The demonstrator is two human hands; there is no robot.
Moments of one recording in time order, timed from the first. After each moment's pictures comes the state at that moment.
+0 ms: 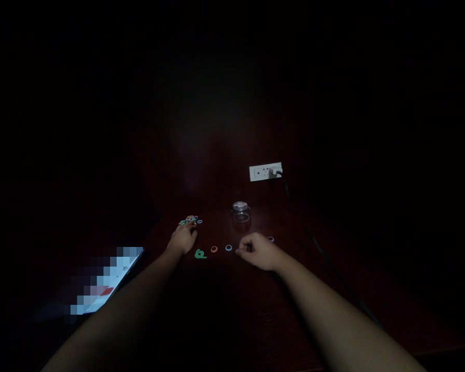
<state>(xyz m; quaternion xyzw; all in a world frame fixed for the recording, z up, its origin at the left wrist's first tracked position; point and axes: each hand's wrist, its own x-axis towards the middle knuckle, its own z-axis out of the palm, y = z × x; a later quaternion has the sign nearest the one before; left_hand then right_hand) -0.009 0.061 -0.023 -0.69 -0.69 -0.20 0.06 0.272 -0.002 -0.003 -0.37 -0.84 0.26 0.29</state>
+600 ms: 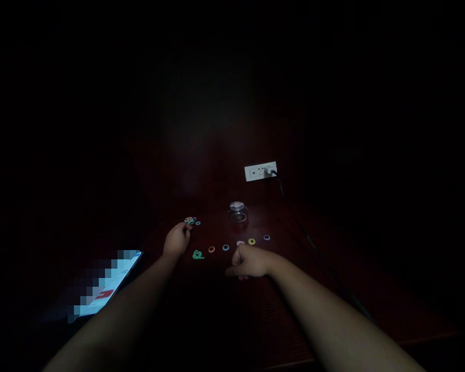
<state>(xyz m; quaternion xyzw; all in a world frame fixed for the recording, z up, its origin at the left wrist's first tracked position) -0.006 0.043 -0.009 -0.68 -0.67 -0.28 0.09 0.265 -0.015 -0.002 -0.34 -0.84 0.42 0.11</state>
